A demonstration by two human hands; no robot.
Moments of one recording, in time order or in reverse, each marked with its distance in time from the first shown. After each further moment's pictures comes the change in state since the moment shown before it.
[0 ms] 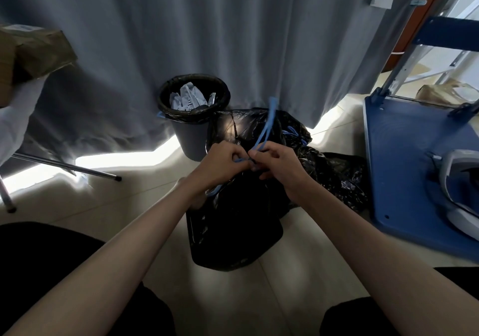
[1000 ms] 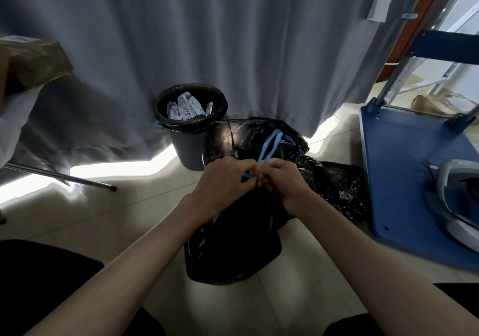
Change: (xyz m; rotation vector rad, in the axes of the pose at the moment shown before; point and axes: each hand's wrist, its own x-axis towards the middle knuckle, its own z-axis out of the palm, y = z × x) left_hand -0.014 0.016 0.012 0.347 0.205 0.242; right_hand 0.005 0.003 -0.006 0.125 0.090 0.165
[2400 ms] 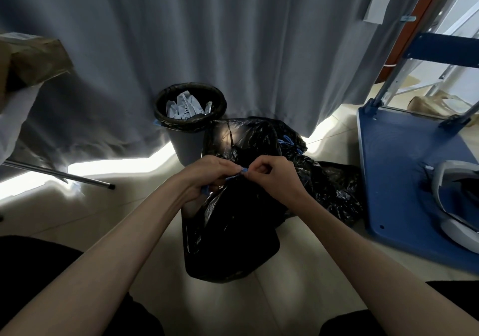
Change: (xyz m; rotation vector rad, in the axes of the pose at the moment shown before) left_hand 0.009 -0.027 -0.017 -1.030 -0.480 -0.717; right_hand -0.008 -0.001 0.003 -0.615 0.030 -0.444
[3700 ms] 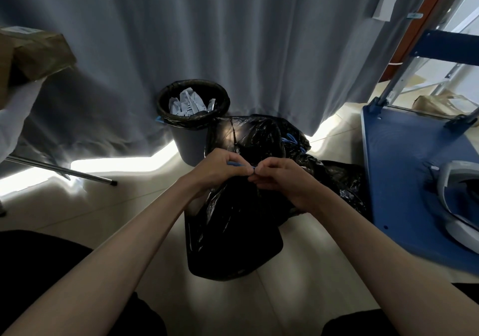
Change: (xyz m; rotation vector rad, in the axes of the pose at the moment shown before) left_hand 0.012 -0.007 0.000 0.237 0.084 0.264; right_hand 0.006 0.005 -0.009 0.527 -0.306 0.392
